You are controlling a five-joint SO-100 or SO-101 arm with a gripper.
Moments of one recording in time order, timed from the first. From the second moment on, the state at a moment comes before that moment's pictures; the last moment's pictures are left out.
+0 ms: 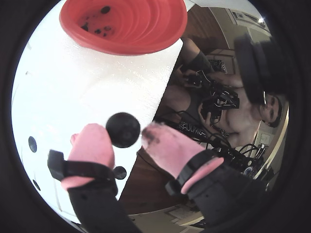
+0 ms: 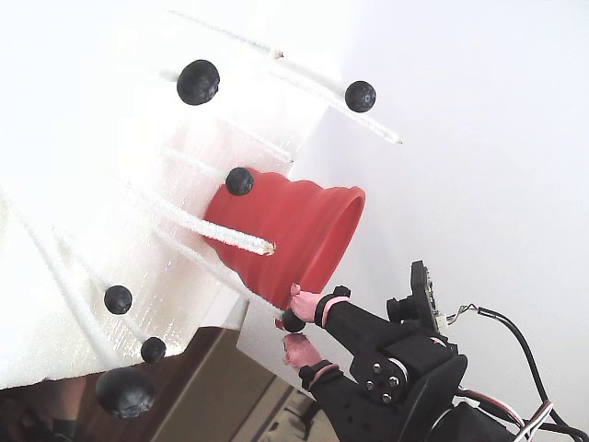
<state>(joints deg) 8.9 106.1 134.6 17.1 -37.6</state>
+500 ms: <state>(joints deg) 8.9 105.5 134.6 16.2 -37.6</state>
